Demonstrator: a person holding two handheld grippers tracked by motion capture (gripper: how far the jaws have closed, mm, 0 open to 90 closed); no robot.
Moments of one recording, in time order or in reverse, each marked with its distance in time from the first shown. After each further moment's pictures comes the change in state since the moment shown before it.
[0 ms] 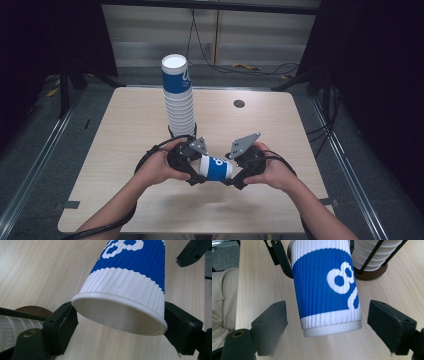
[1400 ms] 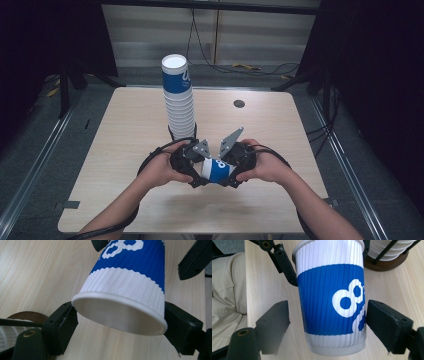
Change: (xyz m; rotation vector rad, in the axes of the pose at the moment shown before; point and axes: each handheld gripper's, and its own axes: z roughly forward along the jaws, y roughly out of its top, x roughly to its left) left arm -0.006 0.003 0.007 -0.001 0.000 0.026; right arm -0.001 0.027 0.008 0.184 0.075 -0.009
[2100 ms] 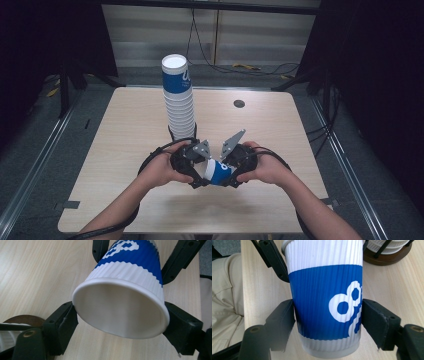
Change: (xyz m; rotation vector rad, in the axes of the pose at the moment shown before) left arm -0.001 0.002 -0.001 -0.007 -0.015 0.015; right arm -0.002 -0.010 0.008 -0.013 0.001 0.030
